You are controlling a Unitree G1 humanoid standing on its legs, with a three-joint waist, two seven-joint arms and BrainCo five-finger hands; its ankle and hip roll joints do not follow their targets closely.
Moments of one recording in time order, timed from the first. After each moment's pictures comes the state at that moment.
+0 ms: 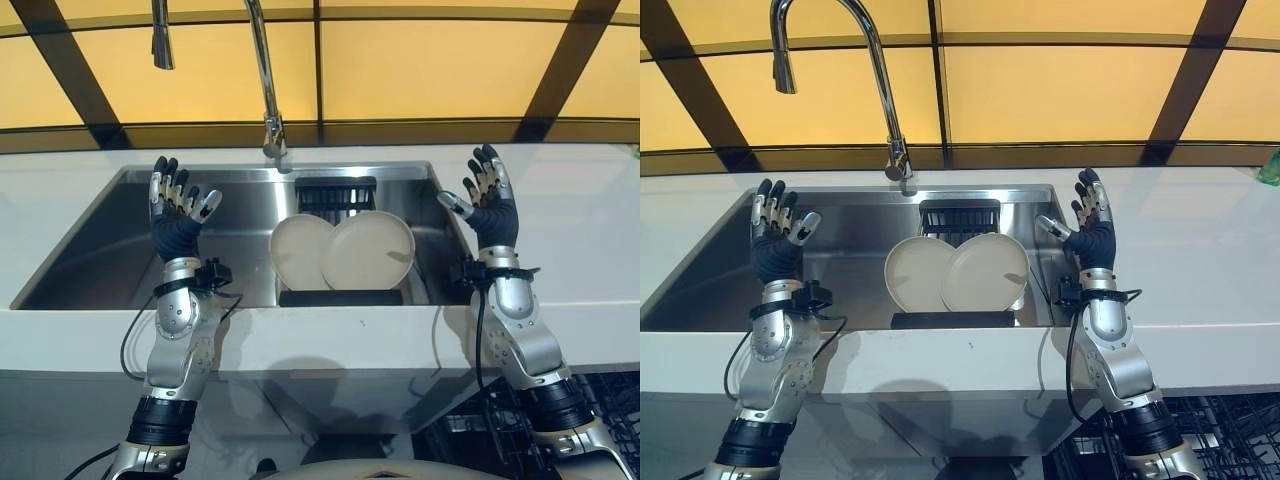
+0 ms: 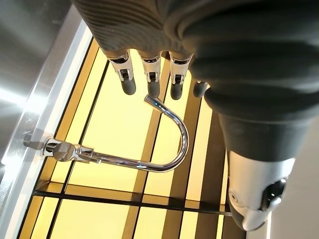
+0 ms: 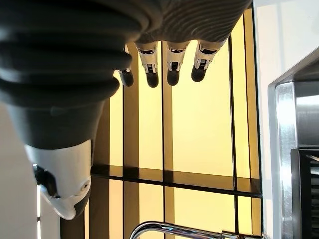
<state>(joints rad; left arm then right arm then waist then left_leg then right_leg) -0.14 0.32 -0.02 -0.12 -0.49 -0.23 0.34 -0.20 -0.44 0.13 -0.14 0.38 -0.13 -0.34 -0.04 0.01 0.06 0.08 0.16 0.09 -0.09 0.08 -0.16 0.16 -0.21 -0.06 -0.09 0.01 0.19</state>
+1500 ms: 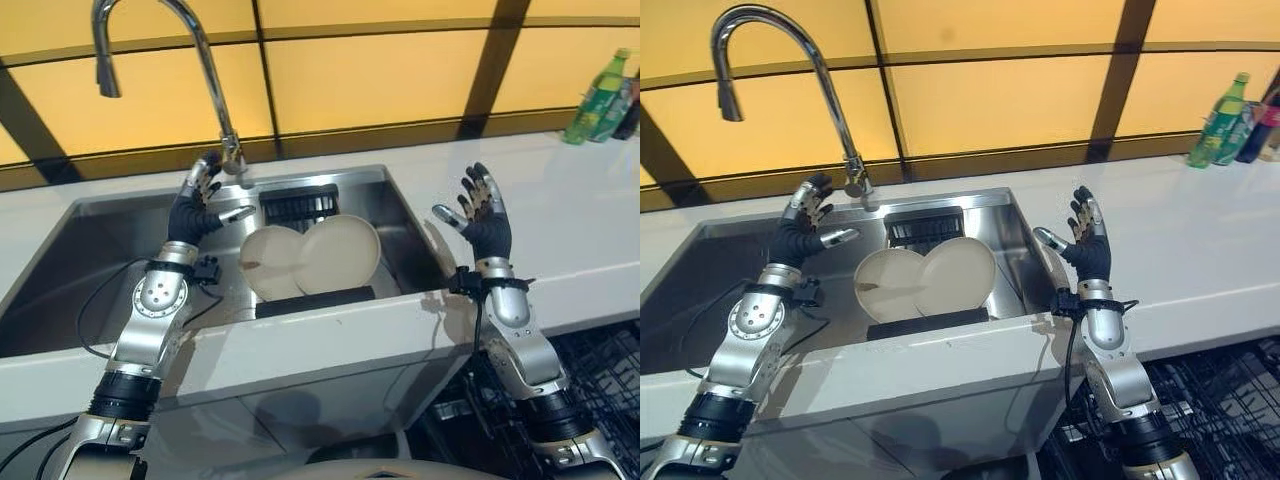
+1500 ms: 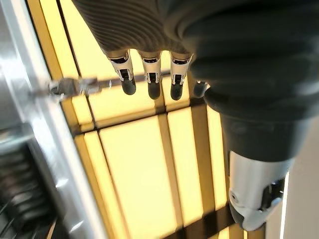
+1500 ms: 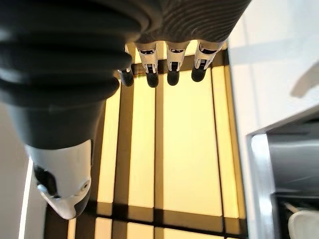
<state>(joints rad) -0.24 0.56 -0.08 0.07 -0.31 -0.16 0.06 -0.11 -0.42 0.13 -0.14 0.38 -0.08 -0.31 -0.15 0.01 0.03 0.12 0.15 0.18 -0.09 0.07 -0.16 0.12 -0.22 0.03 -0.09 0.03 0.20</state>
